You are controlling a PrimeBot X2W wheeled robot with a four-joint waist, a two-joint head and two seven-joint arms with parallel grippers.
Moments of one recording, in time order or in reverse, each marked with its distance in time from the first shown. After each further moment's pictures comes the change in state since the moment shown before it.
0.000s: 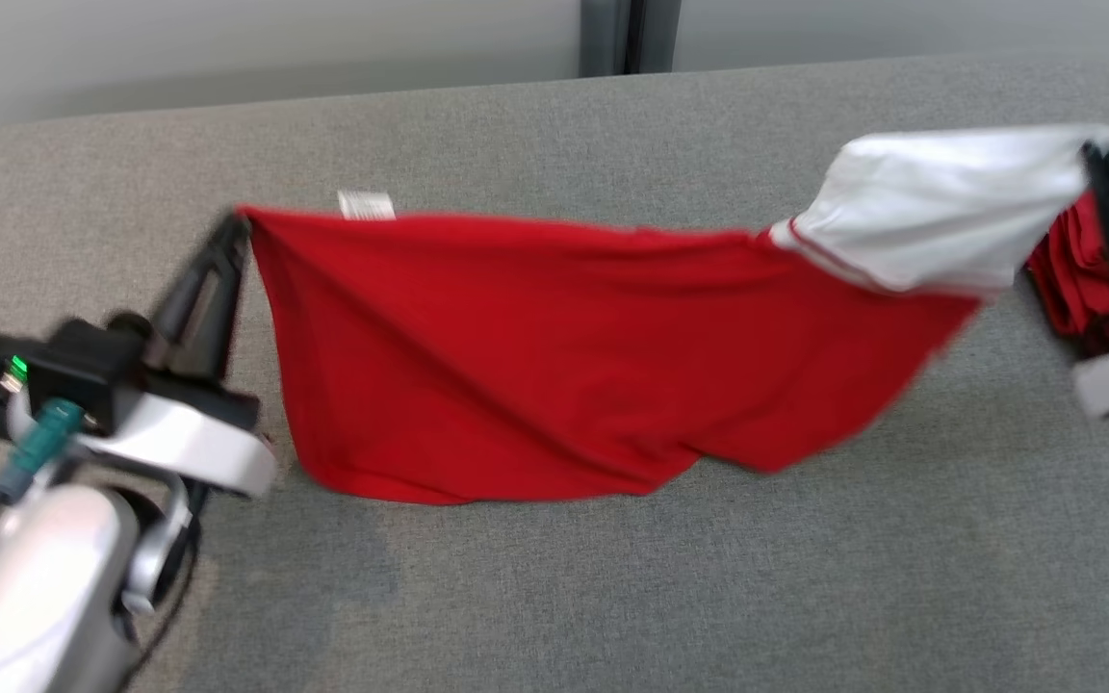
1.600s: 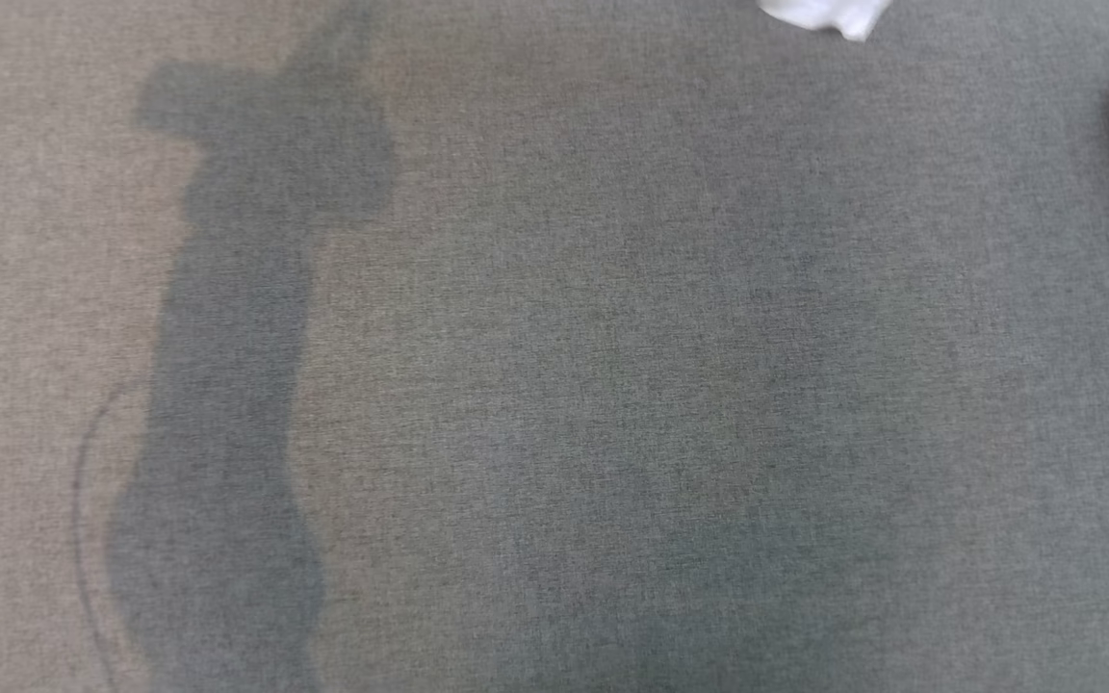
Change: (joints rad) left arm -1.080 -0.180 0.072 0.643 -0.020 -0.261 -0.134; right arm -1.235 0.148 0.153 0.514 0.263 0.000 -0.103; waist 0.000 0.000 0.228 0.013
